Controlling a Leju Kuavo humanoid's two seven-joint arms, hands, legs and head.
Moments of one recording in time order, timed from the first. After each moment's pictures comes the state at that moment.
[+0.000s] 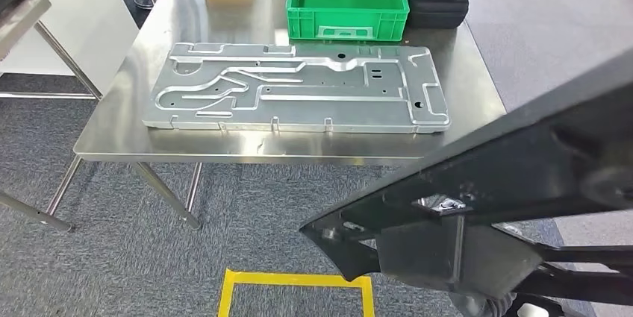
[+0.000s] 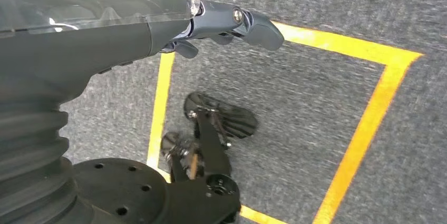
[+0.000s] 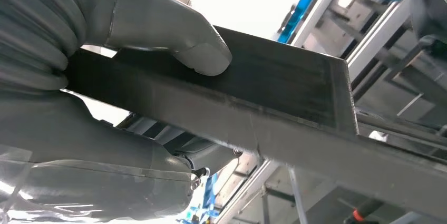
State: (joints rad) left arm -0.05 -0.05 0.79 -0.21 -0.37 0.01 -0.27; right arm 0.00 -0.04 0.21 -2.00 -0.05 0.49 -0.69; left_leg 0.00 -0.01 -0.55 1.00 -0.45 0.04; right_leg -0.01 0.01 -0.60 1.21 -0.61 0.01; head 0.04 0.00
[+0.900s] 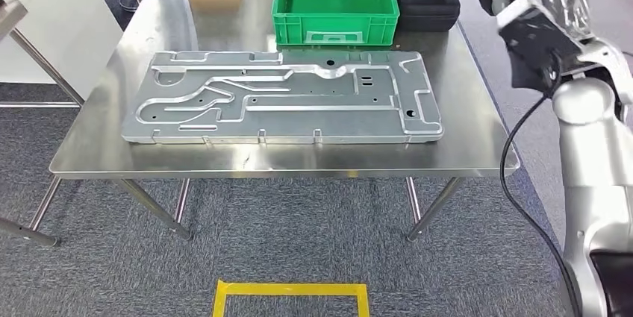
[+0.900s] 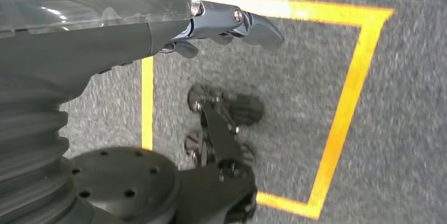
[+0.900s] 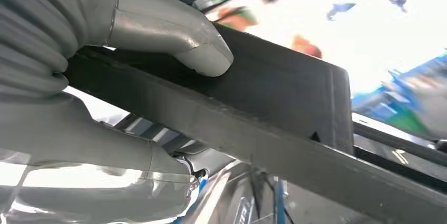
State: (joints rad) left arm -0.05 -0.05 0.83 -0.21 -0.47 -0.04 -0.33; right arm -1.02 -0.32 0.21 -1.05 0.69 -0.01 -0.39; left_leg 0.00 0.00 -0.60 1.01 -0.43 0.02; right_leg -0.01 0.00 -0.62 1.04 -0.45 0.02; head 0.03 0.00
